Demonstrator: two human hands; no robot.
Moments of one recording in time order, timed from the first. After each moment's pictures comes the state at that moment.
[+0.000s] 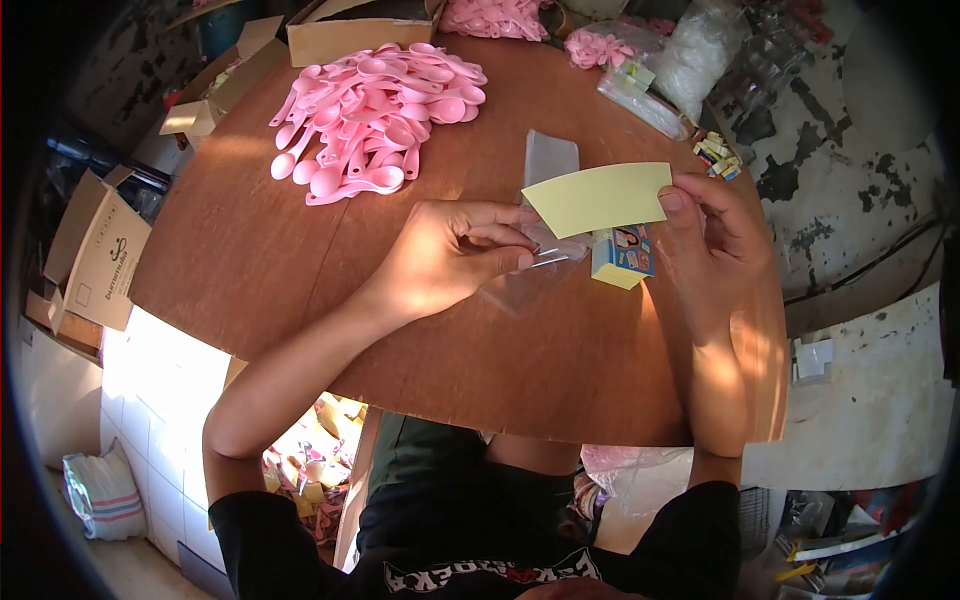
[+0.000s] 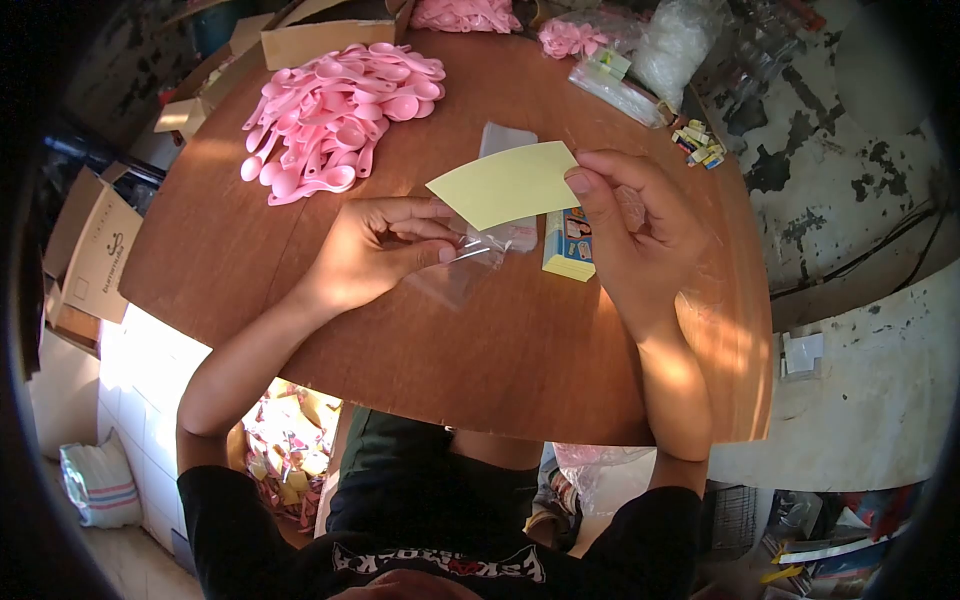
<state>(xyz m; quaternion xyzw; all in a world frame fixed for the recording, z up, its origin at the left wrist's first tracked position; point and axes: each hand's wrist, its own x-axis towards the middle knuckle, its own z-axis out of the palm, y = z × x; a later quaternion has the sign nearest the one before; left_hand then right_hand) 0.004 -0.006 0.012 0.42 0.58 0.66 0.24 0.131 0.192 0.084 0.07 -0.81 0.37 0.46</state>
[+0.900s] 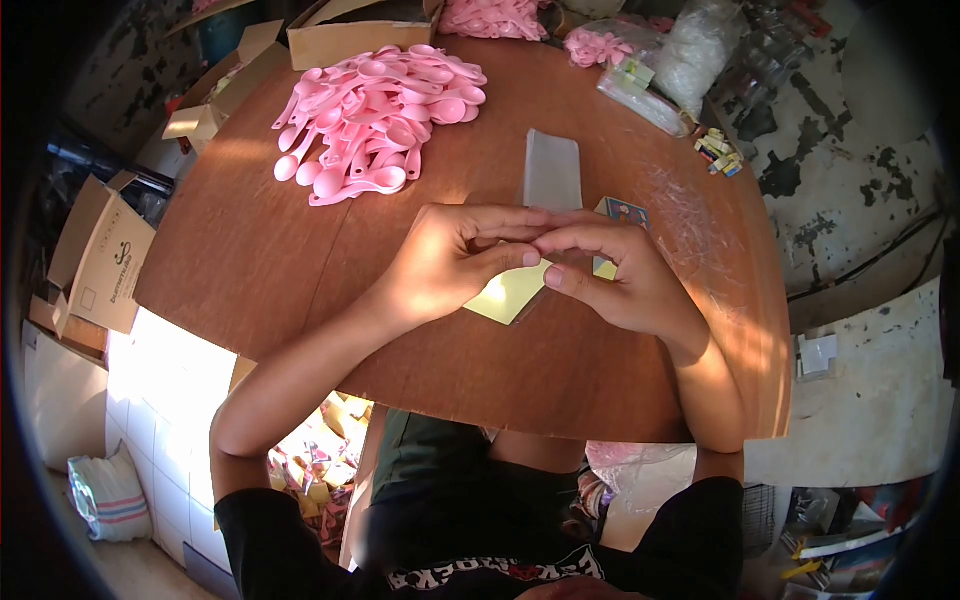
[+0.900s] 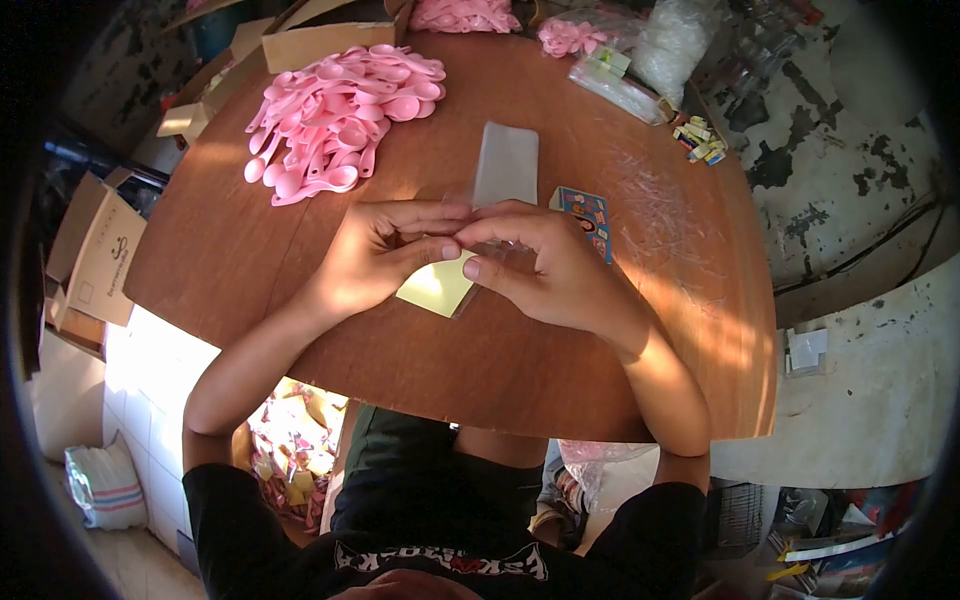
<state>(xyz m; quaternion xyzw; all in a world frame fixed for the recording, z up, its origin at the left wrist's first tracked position) 0.011 -0.002 0.010 0.46 0.53 0.68 0.20 0.124 0.175 0.064 0.16 -0.90 0.40 0.10</state>
